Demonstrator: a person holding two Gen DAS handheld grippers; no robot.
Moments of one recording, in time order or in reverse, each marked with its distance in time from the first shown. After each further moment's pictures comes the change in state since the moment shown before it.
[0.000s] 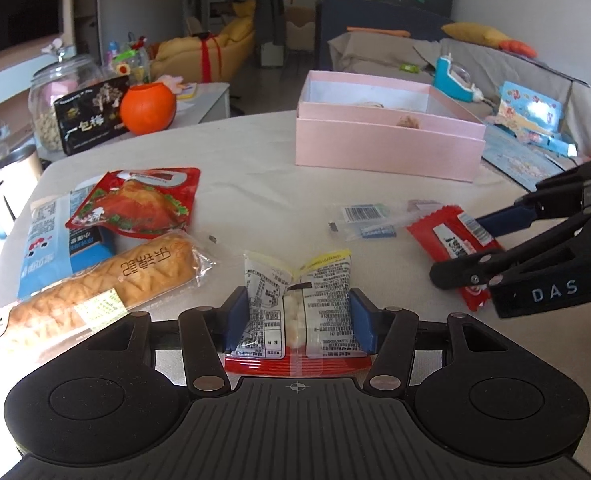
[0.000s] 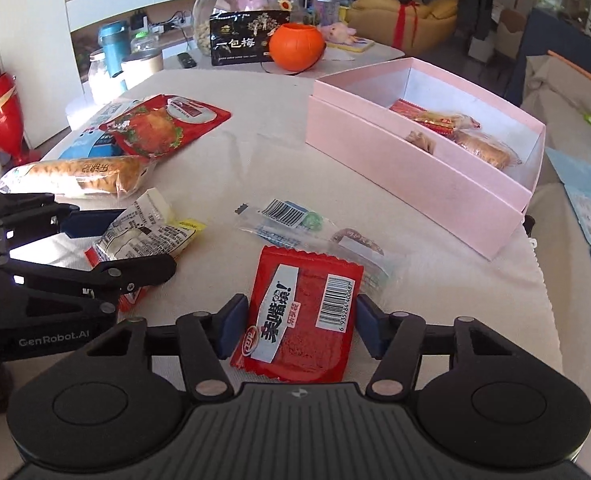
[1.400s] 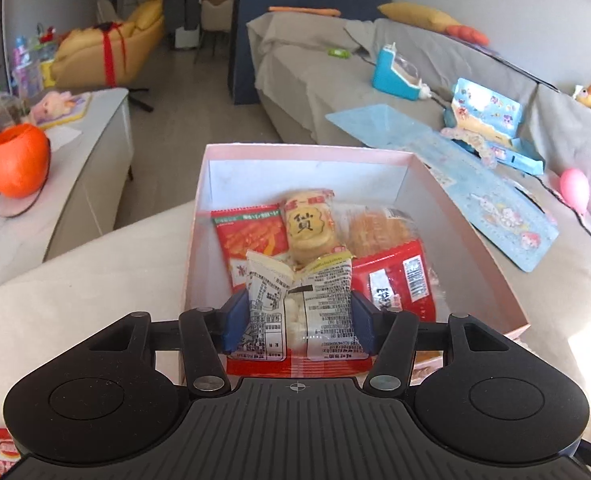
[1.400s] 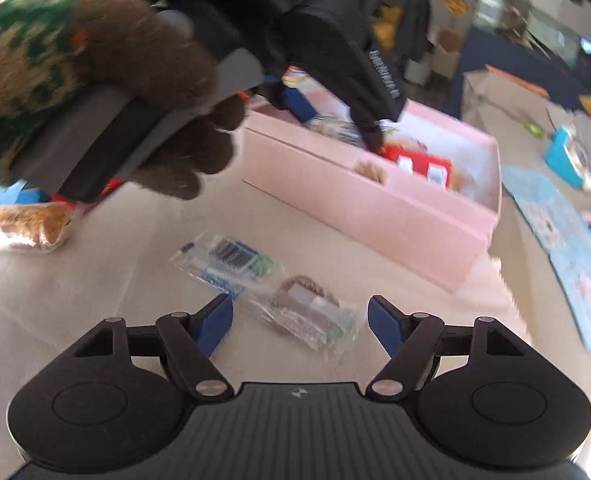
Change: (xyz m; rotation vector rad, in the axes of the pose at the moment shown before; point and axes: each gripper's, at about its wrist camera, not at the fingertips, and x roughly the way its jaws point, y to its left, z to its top) left arm 0.160 -0.019 0.180 0.086 0.061 -0.231; right arm 0.036 0.002 0.007 0.135 -0.125 -0.190
